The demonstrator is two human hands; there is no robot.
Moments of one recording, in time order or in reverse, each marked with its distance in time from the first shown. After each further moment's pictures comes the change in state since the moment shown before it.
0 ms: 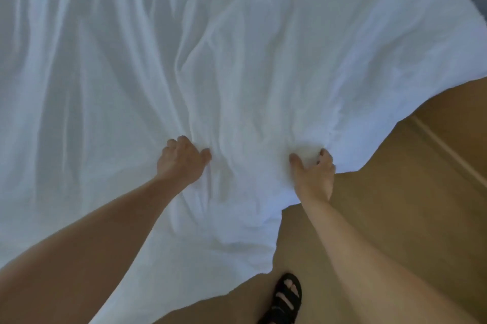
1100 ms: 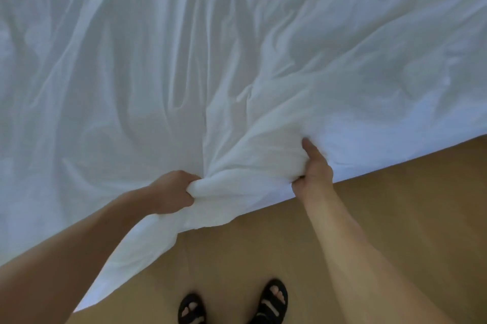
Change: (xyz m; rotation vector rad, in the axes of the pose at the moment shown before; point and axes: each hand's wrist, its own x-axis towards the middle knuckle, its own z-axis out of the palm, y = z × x) left_hand -0.125 -0.299 -0.030 -0.116 -0.436 0.184; right_hand -0.216 -0.060 0.118 0.931 -0.376 0.498
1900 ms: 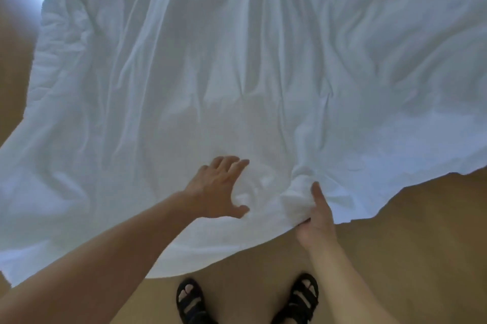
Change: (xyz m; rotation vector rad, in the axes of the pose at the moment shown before) left_hand -0.049 -0.100 -0.005 0.288 0.177 0.212; right_hand -0.076 0.175 0.014 -0.073 -0.003 0.130
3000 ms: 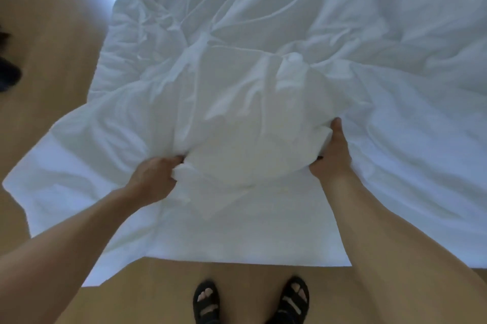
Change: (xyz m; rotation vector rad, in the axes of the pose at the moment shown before) left_hand -0.028 -0.216 -0.032 -0.140 0.234 -0.573; right_hand 0.123 -0.022 0.241 -0.047 -0.214 -0.041
